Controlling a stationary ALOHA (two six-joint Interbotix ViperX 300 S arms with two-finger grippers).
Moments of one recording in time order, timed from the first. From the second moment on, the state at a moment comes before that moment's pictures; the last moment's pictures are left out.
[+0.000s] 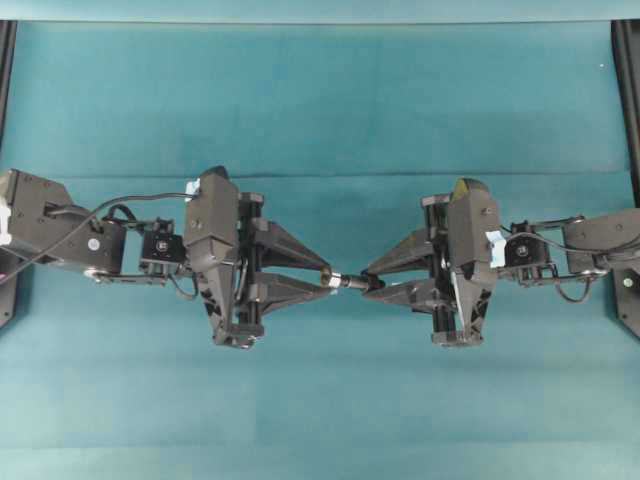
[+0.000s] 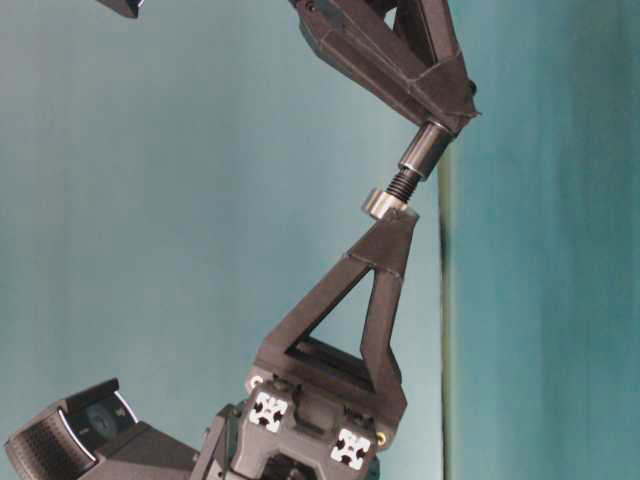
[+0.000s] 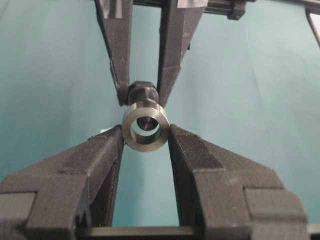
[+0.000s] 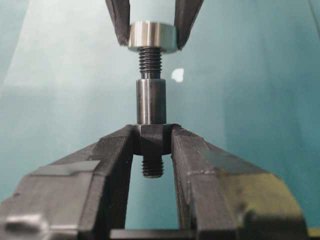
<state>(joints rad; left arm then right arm) -0.04 0.00 0.77 0.02 -0.52 -0.19 0.04 -0.15 0.95 -0.04 -0.36 0.11</state>
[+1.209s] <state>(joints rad) -0.05 0.09 0.68 0.02 -0.45 -0.18 0.04 -0.15 0.95 -0.04 -0.36 0.11</state>
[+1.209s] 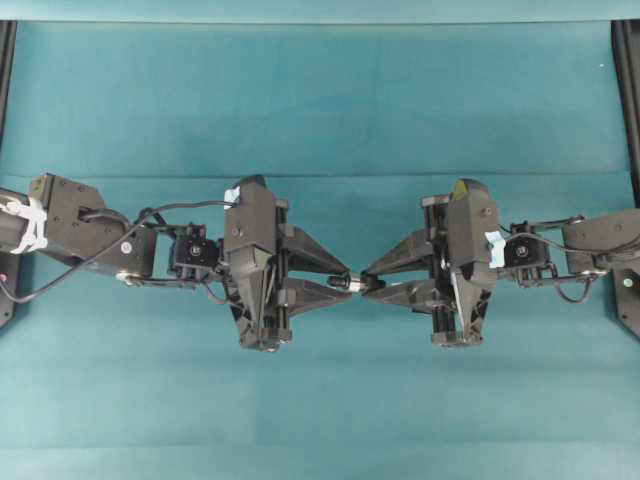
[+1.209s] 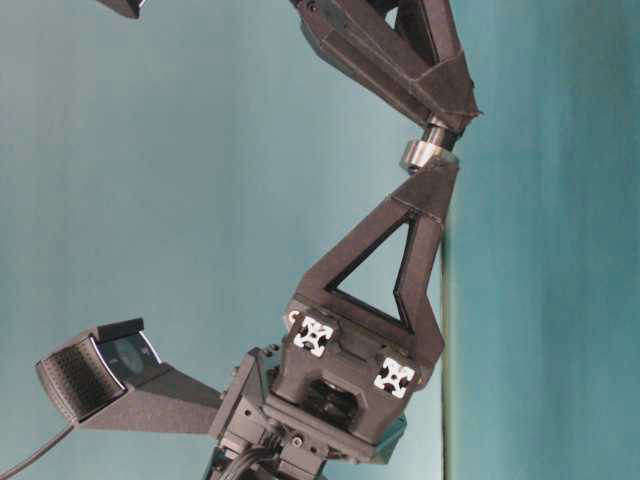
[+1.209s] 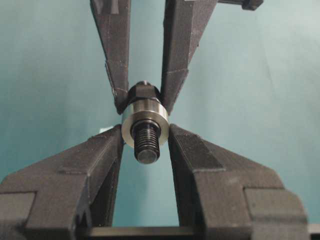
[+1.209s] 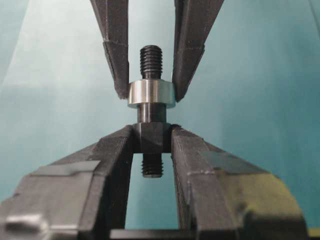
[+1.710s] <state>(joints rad) -0.04 0.12 0.64 0.02 -0.42 -0.17 0.04 -0.13 0.95 -0.04 -0.36 0.11</state>
